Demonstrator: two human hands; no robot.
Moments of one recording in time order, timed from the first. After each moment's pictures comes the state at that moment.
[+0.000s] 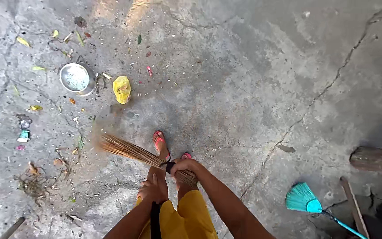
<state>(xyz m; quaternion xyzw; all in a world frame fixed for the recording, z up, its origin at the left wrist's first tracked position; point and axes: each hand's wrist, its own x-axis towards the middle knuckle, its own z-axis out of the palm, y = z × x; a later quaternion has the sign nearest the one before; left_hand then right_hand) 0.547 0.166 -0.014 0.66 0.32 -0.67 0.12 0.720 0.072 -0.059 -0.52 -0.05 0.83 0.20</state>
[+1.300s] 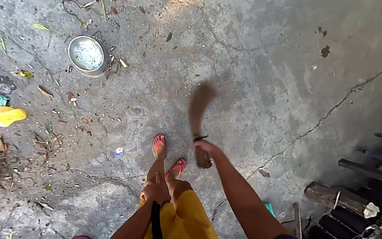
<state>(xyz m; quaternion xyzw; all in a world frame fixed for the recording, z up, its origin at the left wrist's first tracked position) 0.582 0.235 -0.022 0.62 0.37 -0.65 0.24 0.860 0.150 -0.068 -0.67 0.19 0.69 0.19</state>
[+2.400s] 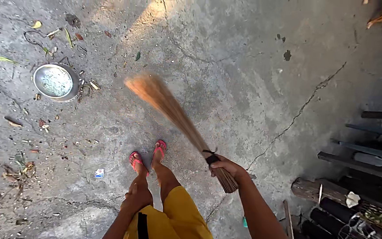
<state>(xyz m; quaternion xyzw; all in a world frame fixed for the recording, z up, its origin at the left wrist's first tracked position) 0.645 0.246 -0.048 0.61 0.36 -0.64 0.31 1.017 -0.009 0.023 -0.57 0.18 0.70 0.40</state>
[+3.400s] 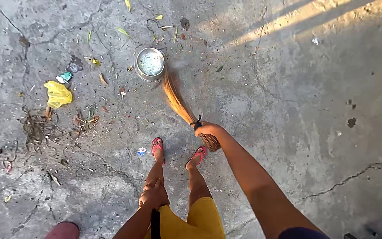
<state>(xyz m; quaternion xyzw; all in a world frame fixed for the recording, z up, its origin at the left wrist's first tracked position) 0.454 0.354 -0.032 0.53 0.48 -0.61 0.34 0.825 0.468 -0.074 -0.74 -0.18 0.65 -0.05</state>
